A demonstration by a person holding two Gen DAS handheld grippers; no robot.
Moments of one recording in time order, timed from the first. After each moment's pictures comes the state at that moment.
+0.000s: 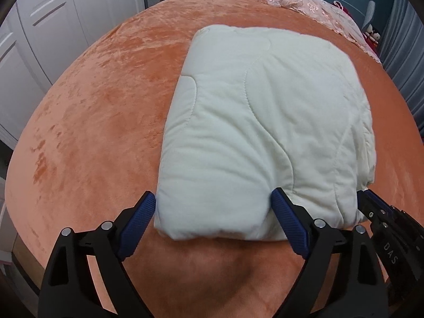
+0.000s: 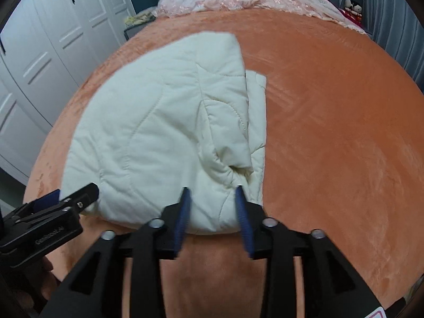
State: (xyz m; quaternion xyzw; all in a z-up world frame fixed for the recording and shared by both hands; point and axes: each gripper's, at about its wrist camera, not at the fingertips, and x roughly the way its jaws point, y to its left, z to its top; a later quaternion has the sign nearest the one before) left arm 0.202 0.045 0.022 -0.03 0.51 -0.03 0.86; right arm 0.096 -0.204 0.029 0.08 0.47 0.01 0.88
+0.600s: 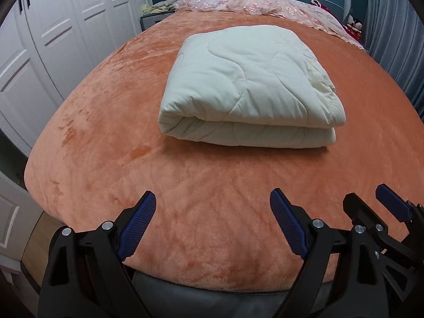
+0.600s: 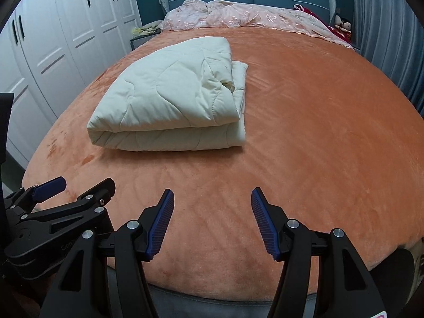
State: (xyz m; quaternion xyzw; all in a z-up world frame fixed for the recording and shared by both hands) left arm 0.071 0.019 0.026 0.04 0.47 -0.03 0.88; right arm -0.032 -0.204 0.022 0.06 0.44 0.00 0.90
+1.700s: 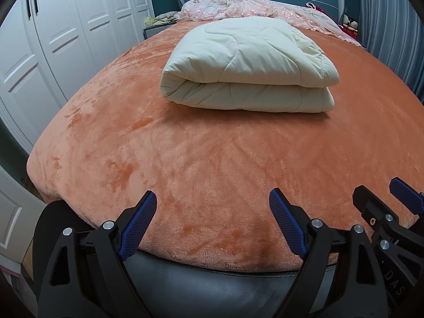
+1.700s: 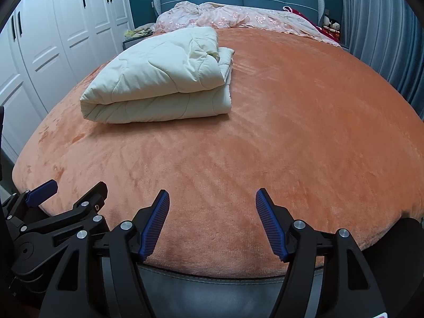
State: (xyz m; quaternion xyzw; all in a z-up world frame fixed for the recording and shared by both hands) left arm 0.019 0.019 -0.013 0.05 0.43 -0.02 0.90; right arm -0.070 -0.202 -0.015 0.05 0.42 -0.03 0.90
